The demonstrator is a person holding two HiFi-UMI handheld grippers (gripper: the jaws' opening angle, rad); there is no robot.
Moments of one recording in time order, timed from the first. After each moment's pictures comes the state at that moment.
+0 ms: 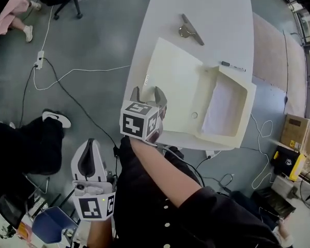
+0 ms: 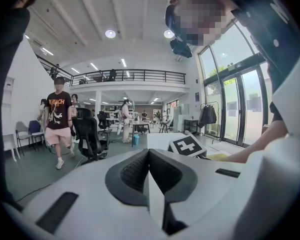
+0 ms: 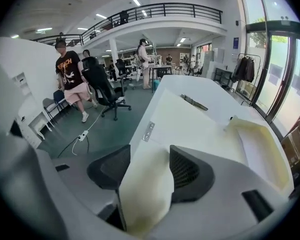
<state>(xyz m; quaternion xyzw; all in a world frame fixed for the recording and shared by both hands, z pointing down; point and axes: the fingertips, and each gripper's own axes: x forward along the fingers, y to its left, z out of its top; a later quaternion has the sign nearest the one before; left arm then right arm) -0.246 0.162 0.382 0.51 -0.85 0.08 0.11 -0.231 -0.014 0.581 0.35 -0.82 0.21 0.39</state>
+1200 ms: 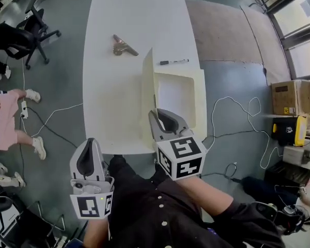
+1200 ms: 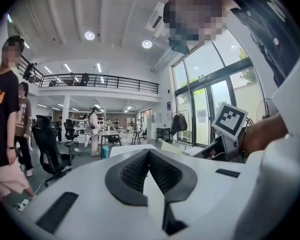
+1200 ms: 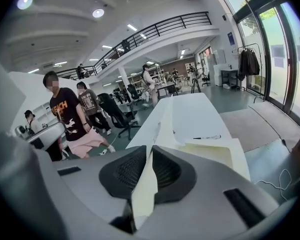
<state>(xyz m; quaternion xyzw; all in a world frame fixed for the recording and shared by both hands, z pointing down) -0.138 0.028 0.345 0.64 -0.76 0.06 0.05 -0.023 -0.096 0.437 0.28 -0.89 0.25 0.26</state>
